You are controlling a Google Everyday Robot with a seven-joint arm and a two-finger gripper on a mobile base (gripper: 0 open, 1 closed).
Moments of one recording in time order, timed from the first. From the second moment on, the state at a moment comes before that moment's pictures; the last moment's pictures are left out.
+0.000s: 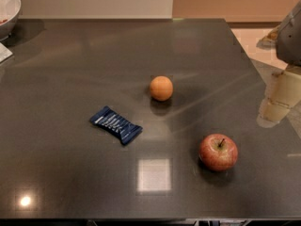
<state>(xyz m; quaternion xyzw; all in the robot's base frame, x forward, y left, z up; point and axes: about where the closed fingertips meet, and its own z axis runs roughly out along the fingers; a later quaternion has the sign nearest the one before) 0.438 -0.217 0.976 -0.60 0.78 -0.03 0.16</state>
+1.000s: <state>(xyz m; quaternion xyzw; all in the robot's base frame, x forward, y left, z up) 0.485 -0.174 0.950 -0.60 0.77 0.03 0.19</state>
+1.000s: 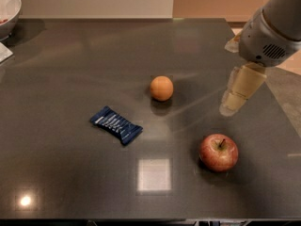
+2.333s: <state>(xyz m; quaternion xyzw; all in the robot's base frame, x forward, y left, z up) 0.556 -0.070 0.882 -0.62 0.74 0.12 0.22</state>
